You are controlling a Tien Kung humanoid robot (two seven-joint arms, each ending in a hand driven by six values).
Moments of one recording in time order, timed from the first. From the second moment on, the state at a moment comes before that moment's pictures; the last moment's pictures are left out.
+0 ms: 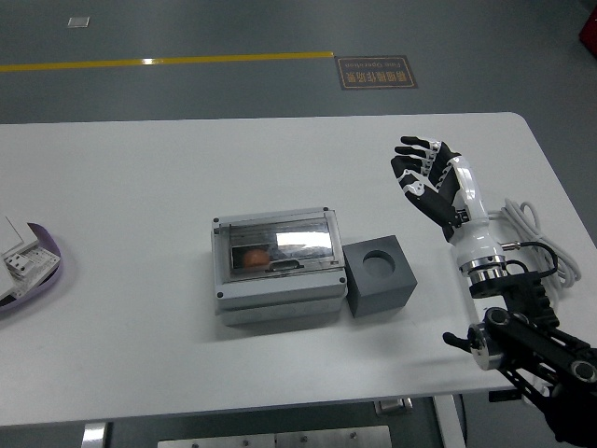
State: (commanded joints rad) left arm -0.01 0.19 -0.26 -0.26 0.63 0.15 0.10; right arm 0.24 -0.43 0.81 1.52 -0.84 -0.57 0.46
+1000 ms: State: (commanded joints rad) left arm -0.03 0.23 -0.20 -0.25 0.51 0.16 0.07; right arm 0.24 -0.44 0.88 1.52 -0.86 -0.58 0.43
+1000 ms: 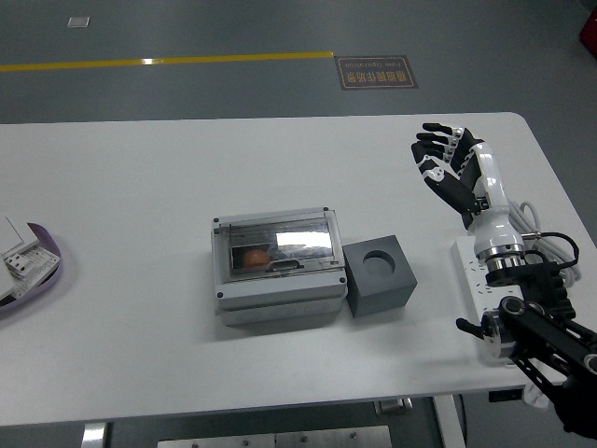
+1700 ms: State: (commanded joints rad) left arm -0.03 0.21 -0.20 -0.24 0.51 0.17 0.07; right arm 0.22 -0.45 0.91 1.52 -0.86 -0.57 0.43
